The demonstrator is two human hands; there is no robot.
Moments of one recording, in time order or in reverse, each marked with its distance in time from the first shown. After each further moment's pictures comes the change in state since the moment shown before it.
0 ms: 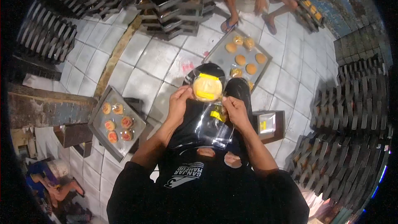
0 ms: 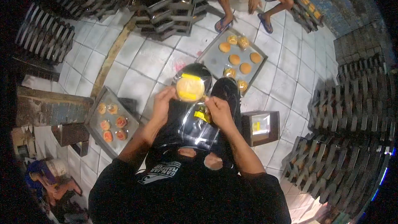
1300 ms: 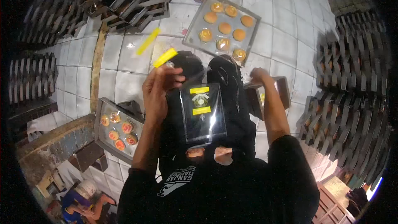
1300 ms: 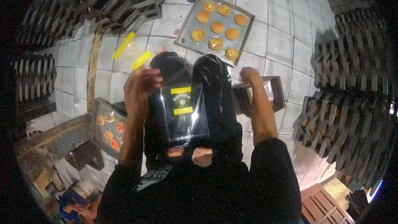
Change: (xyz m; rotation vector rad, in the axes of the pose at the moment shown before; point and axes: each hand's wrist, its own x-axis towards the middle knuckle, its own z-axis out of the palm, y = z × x) left_hand 0.026 0.071 0.071 -0.010 -0.123 -0.074; right_hand 0.102 0.141 -0.219 0.047 0.117 0.390
